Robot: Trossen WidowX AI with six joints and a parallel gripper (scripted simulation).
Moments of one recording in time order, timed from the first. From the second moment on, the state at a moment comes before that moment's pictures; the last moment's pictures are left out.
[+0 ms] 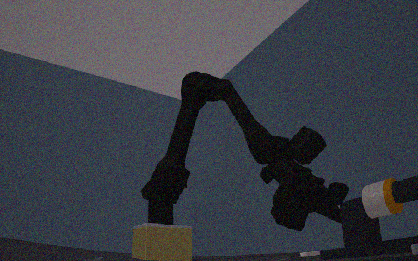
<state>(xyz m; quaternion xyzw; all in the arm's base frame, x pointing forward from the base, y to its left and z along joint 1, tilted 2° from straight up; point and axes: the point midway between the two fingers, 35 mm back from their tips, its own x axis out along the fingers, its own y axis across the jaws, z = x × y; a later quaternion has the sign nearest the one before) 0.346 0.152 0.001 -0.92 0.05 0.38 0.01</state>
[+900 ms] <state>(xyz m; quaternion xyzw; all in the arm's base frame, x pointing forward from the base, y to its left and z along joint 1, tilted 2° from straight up) 0.332 0.154 0.001 -0.92 0.04 0.38 0.01</state>
